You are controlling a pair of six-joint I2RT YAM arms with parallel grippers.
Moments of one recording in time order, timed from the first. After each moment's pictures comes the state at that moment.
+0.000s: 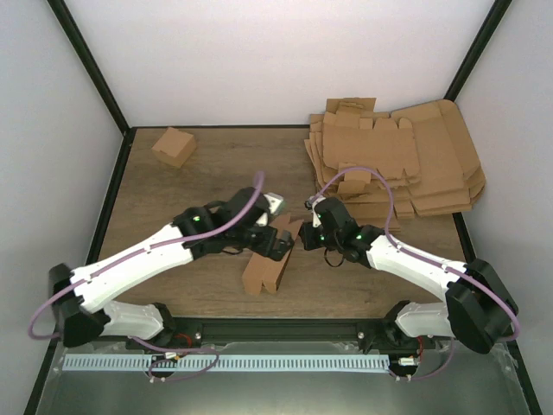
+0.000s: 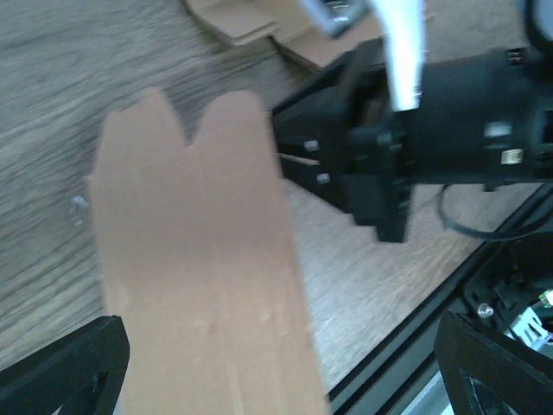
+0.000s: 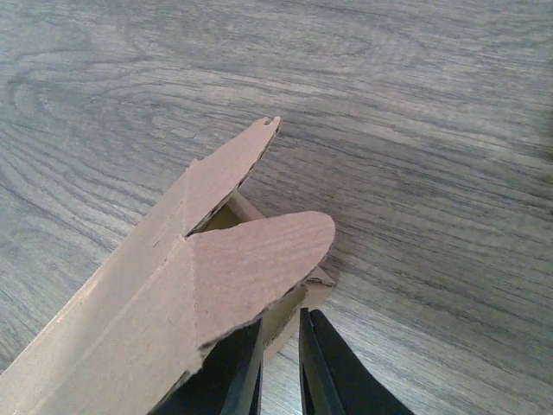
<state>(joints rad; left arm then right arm) -0.95 1.24 1.17 -0.80 0.04 -0.46 0.72 1.26 0.71 -0.22 -0.05 0.45</state>
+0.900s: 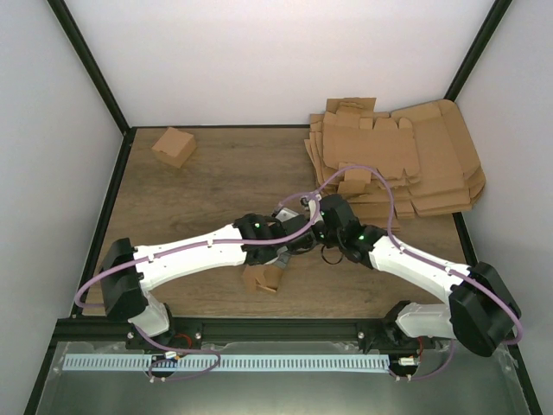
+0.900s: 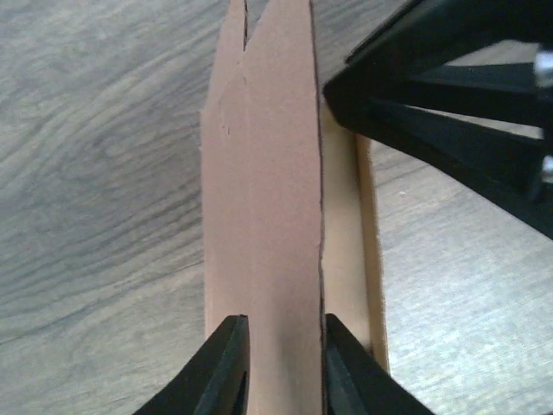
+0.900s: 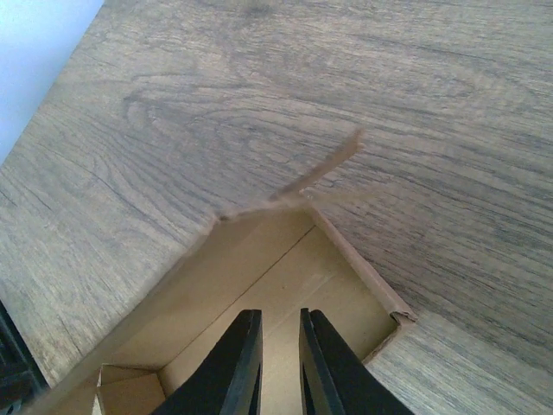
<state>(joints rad) -1.17 1.62 1.39 -1.07 -0.41 -0.66 0.72 1.24 0.70 -0.11 -0.21 0.43</state>
